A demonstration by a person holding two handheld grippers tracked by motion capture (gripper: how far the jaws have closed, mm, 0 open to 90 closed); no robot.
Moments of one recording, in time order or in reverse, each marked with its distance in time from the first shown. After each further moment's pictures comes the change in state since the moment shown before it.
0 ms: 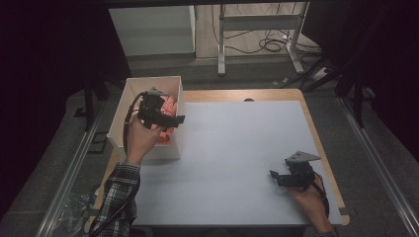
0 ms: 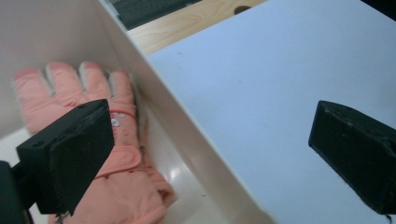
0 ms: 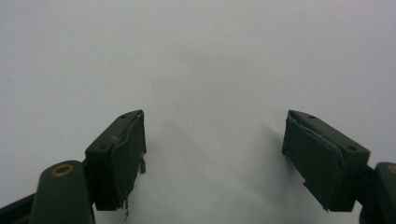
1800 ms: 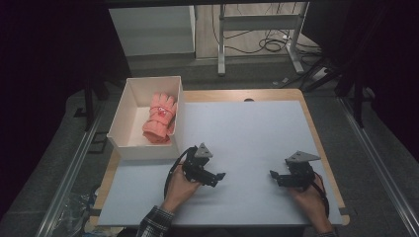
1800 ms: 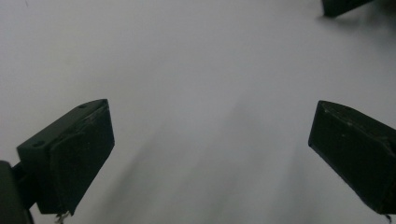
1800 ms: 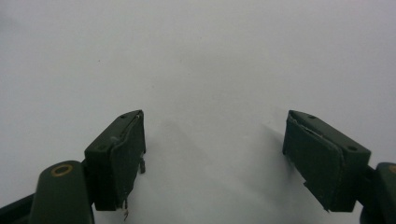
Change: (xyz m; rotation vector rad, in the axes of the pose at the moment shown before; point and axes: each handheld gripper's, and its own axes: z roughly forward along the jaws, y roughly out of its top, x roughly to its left) left arm -0.126 -0.110 0.098 0.031 -0.279 0.193; right arm 0.000 0.000 0.000 0.002 -0.003 0.000
